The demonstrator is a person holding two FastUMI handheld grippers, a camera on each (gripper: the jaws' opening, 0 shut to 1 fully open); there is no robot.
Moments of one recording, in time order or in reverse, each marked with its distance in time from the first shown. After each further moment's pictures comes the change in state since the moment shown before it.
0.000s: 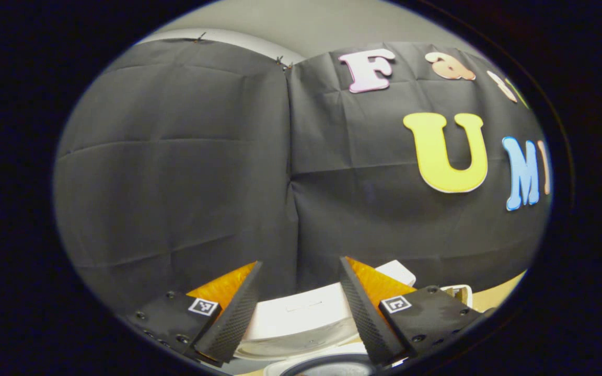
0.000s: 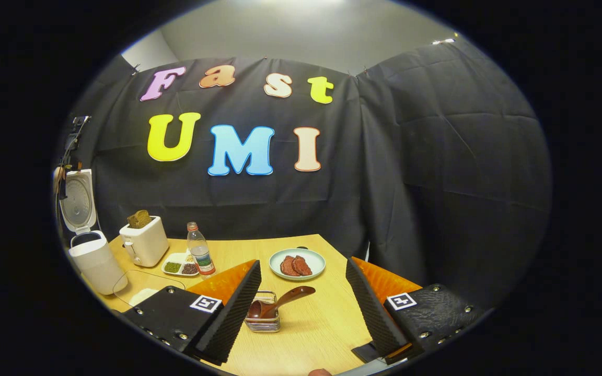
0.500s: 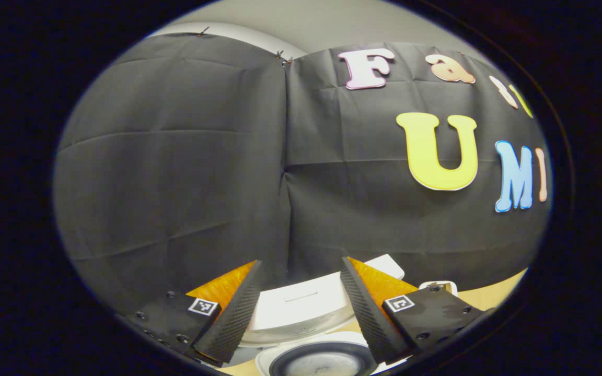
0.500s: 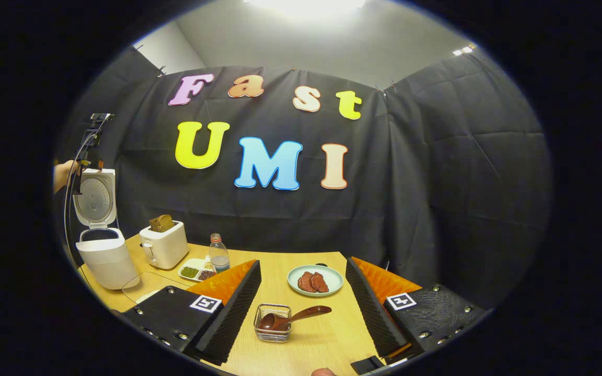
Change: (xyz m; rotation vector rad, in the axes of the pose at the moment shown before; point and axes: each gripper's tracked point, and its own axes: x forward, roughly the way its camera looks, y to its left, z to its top) left arm -0.027 -0.011 -0.012 -0.040 0.080 -0.042; right arm 0.004 0.016 0.034 -0.087 -0.089 0.144
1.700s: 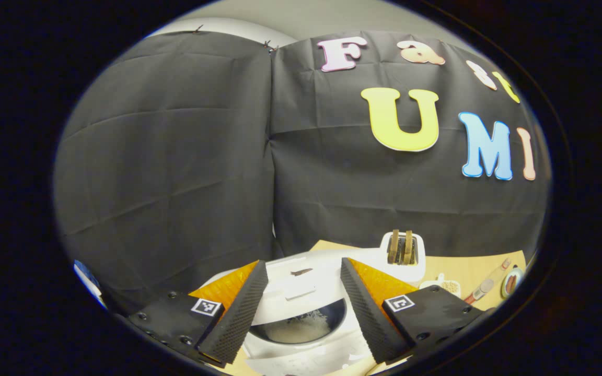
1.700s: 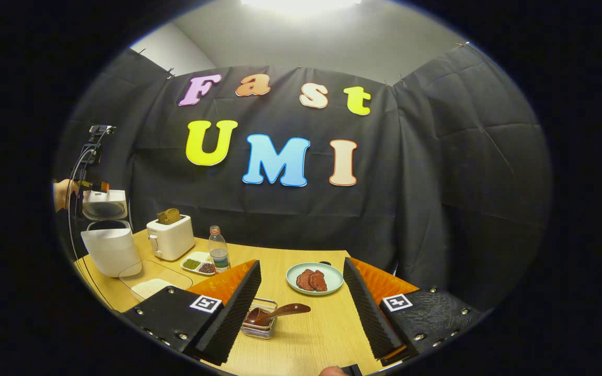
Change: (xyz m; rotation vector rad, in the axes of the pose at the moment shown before) left arm -0.144 -0.070 -0.127 0.018 0.145 -0.044; right arm 0.012 -0.036 -0.022 0.001 0.016 0.107
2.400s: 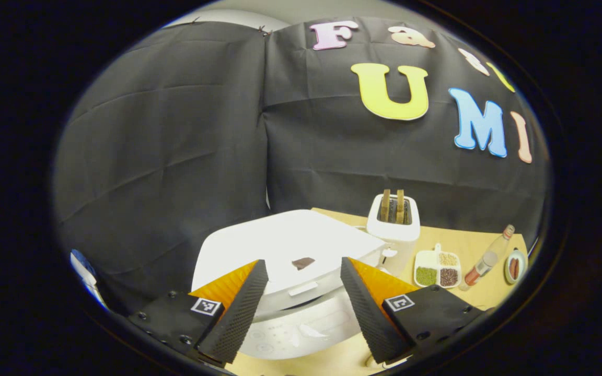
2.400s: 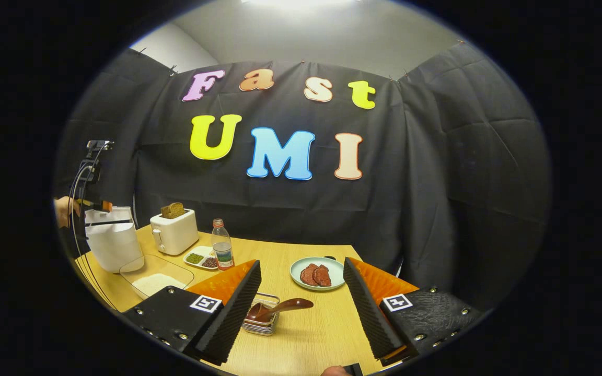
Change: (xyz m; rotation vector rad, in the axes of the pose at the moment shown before) left arm -0.009 -0.020 -0.080 0.027 0.111 -0.016; right arm 0.007 -0.003 -0.016 0.019 0.035 0.014
